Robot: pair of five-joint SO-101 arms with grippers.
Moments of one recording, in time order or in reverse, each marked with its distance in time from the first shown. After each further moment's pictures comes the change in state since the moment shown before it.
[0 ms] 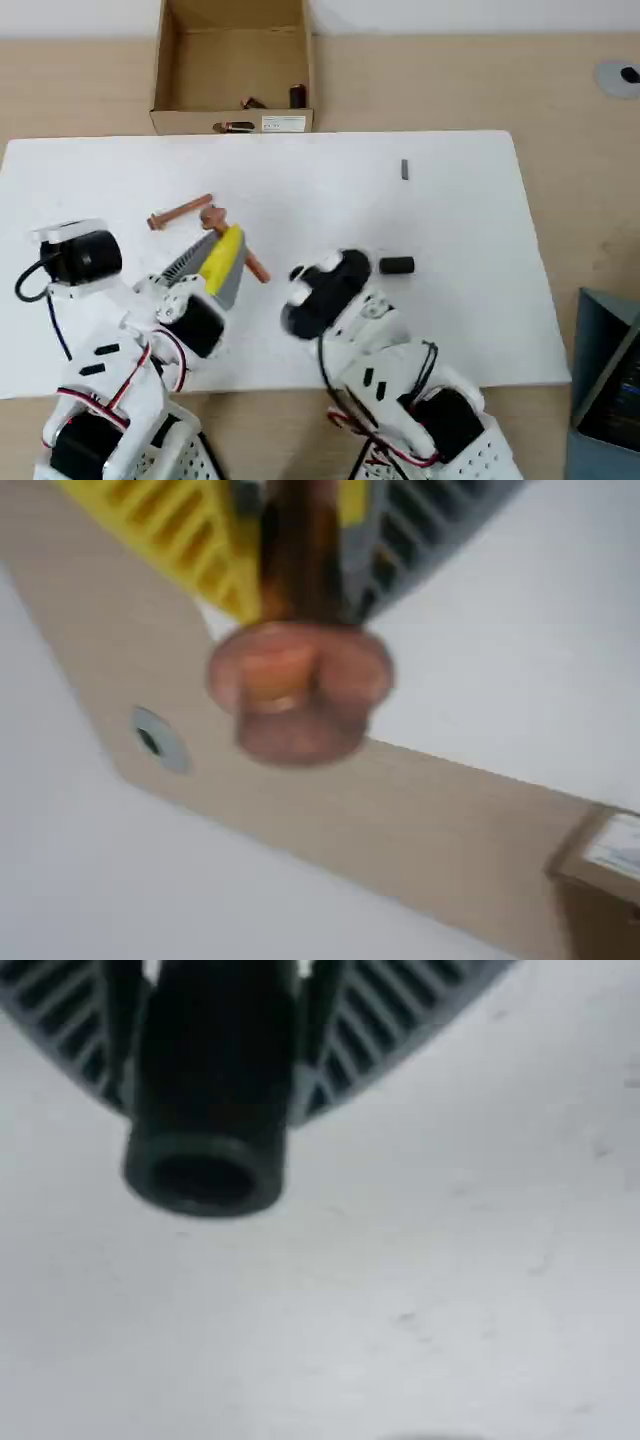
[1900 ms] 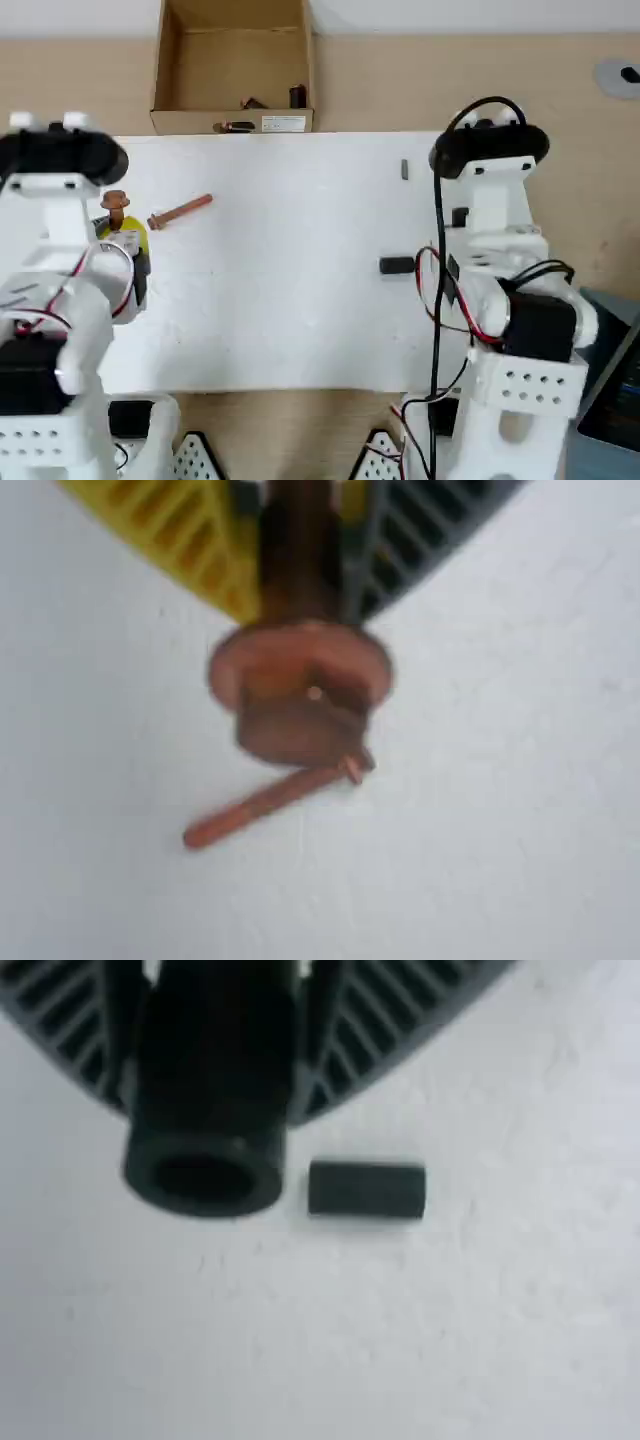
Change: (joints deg) left arm -29.5 41.3 -40.3 33.4 -41.2; right arm 46.0 49.4 -52.4 23.3 0.4
